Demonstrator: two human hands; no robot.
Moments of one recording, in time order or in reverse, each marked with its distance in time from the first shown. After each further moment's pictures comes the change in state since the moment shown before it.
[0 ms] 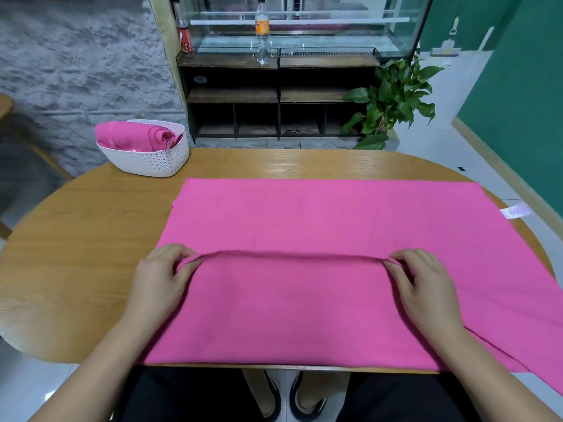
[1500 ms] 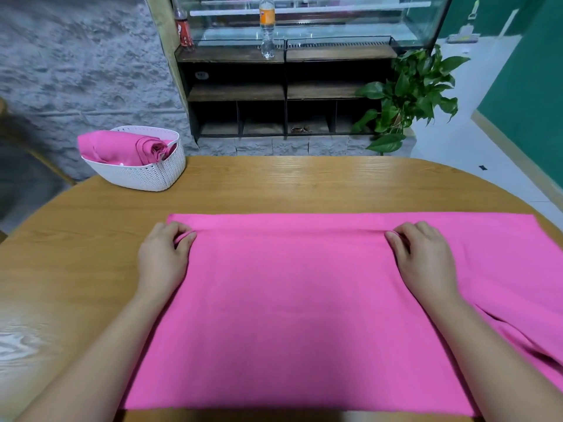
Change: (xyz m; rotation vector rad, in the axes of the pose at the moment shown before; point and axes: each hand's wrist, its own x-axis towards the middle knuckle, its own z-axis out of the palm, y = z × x) left_hand 0.105 -0.044 0.052 0.063 0.085 -0.178; right_hand 0.114 0.030 0.070 -0.147 -0.002 0.065
